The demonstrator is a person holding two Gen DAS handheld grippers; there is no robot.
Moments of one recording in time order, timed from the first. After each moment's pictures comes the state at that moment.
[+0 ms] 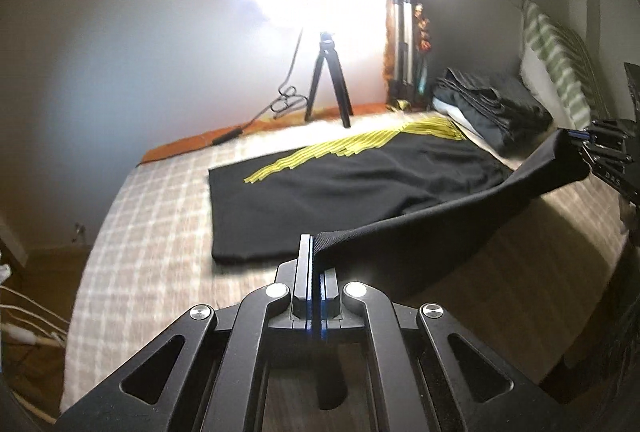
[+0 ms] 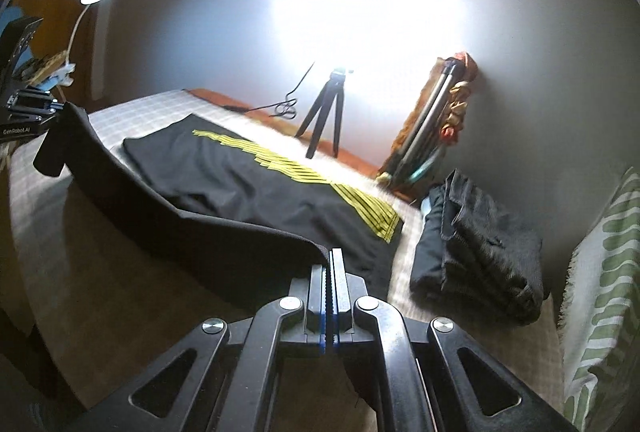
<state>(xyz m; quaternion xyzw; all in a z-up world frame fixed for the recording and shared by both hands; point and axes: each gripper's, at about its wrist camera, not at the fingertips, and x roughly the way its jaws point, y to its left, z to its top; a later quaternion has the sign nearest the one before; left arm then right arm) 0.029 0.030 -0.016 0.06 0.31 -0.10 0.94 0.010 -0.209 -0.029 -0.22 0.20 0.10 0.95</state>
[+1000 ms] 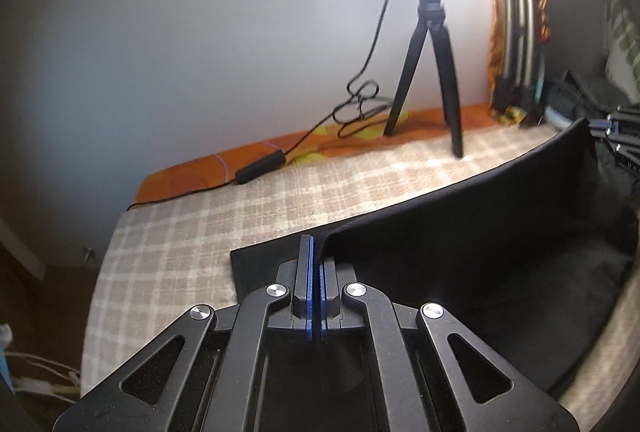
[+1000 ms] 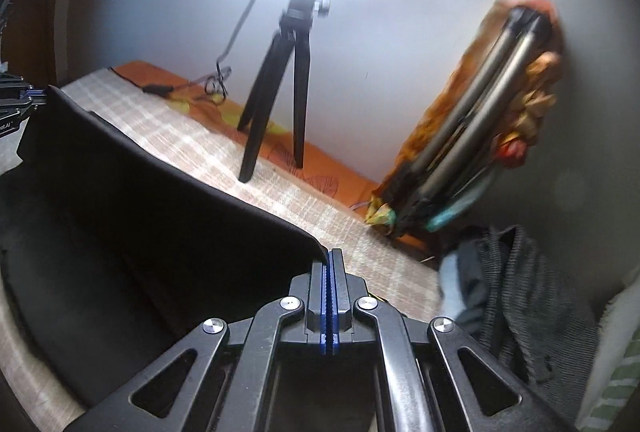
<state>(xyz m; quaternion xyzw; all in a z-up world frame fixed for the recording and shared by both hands) 0.247 0.053 -0.059 0.10 0.36 -0.03 0.93 0.282 -0.190 -0.047 -0.23 0.30 0.09 0.92</state>
